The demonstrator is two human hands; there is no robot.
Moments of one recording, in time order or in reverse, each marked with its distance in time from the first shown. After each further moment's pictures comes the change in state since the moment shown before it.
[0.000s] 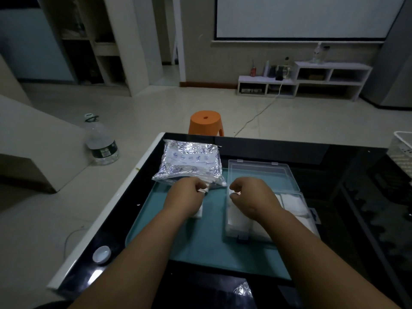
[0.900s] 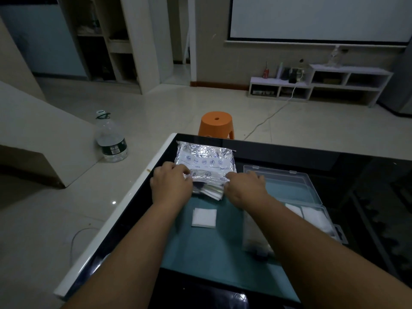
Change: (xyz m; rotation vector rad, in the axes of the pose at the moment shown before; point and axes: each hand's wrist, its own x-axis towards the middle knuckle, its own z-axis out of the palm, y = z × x) left_hand 0.037 -0.039 -0.036 0.242 0.333 -0.072; right_hand 0.067 -0.040 0.029 -0.377 -0.116 -0.023
